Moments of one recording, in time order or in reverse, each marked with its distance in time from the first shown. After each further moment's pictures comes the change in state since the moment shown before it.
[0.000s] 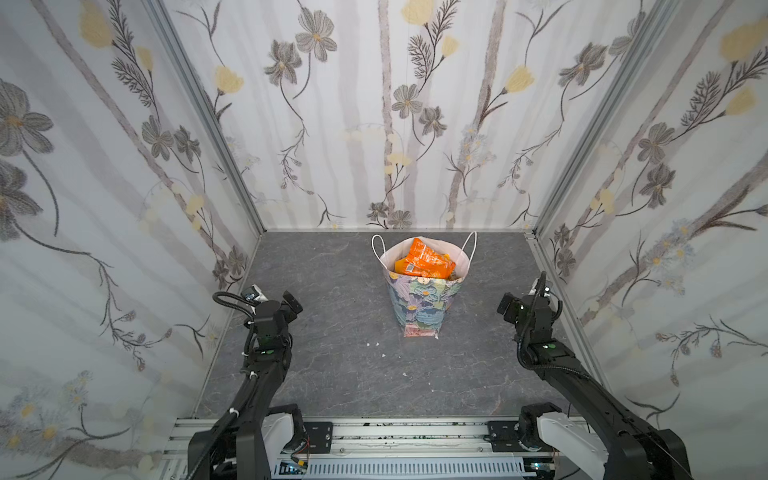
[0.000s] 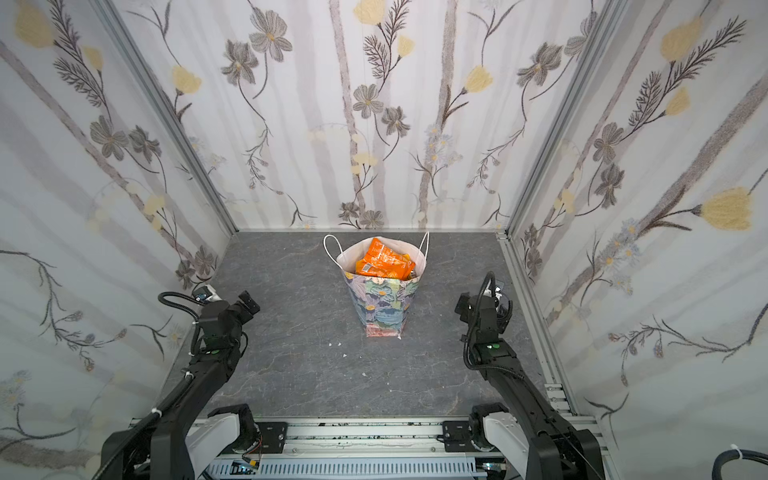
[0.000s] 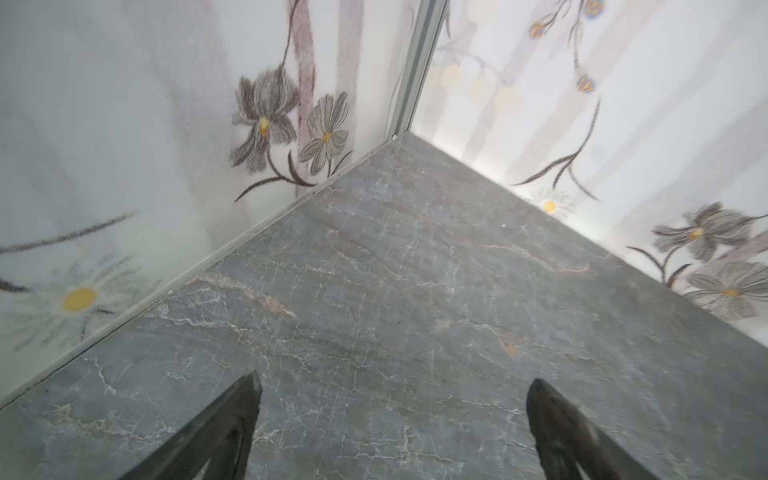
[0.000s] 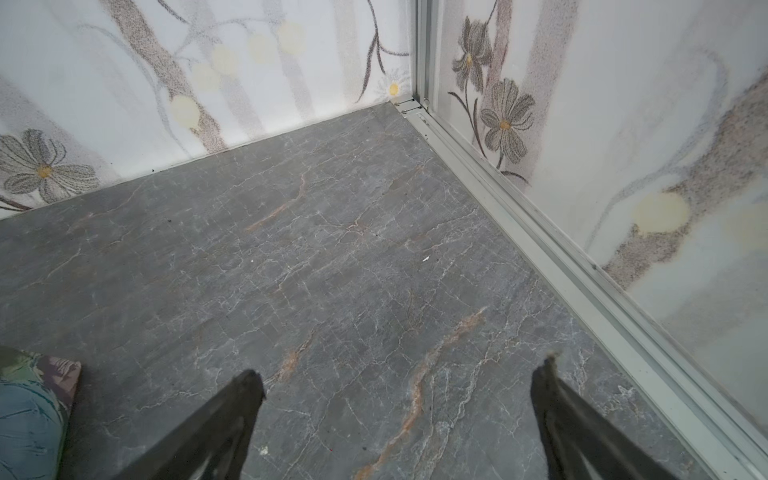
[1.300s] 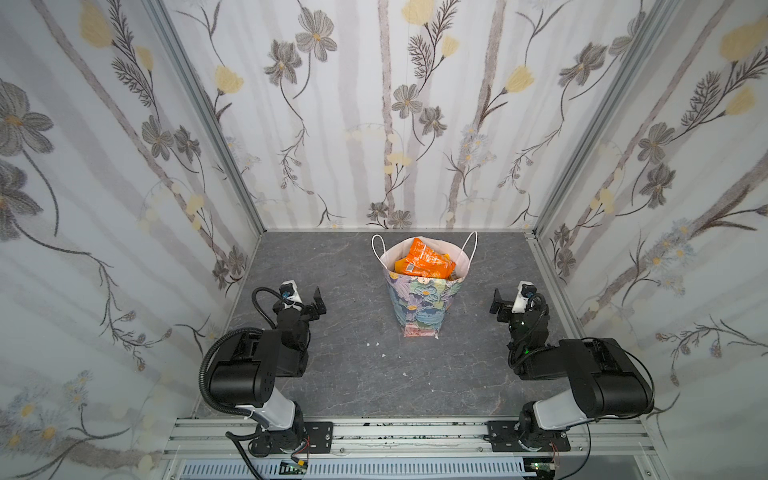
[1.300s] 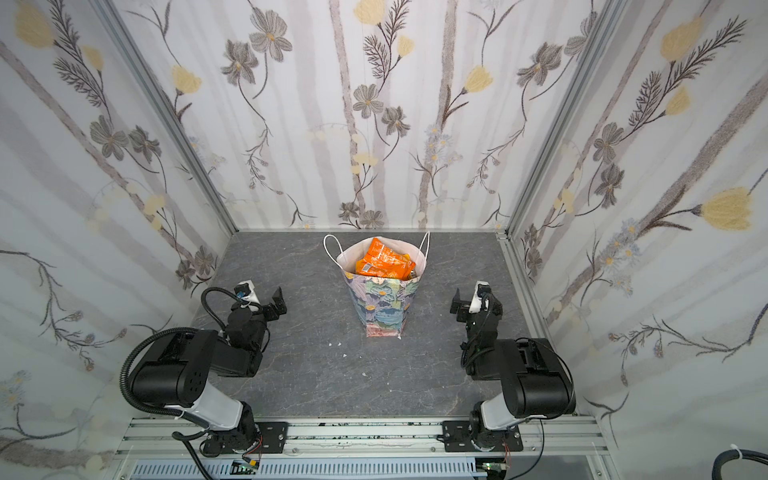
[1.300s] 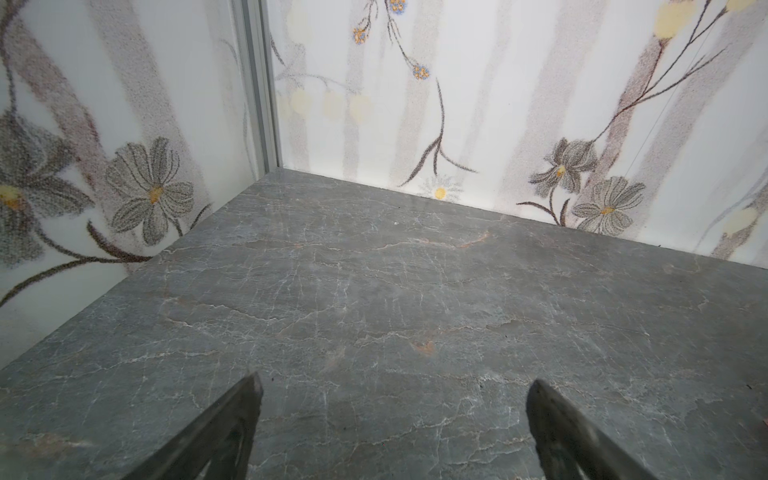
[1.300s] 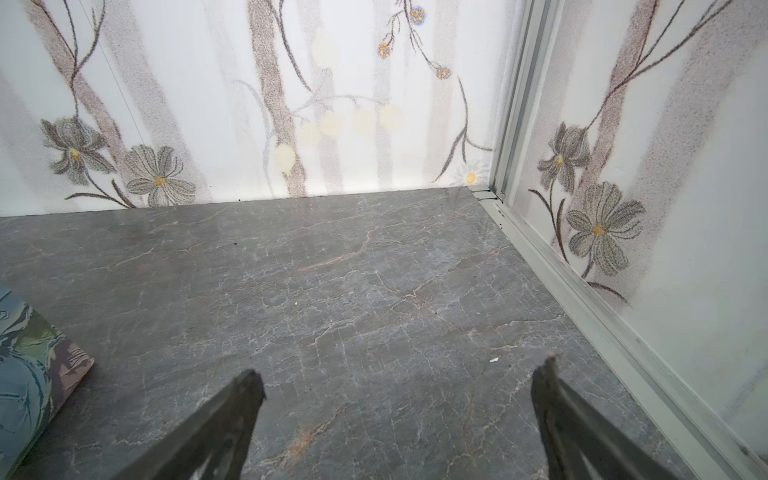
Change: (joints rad) left arm -0.139 0.511 -0.113 0.875 0.159 0.242; right arm -0.112 0.528 -0.176 1.028 -0.337 -0.265
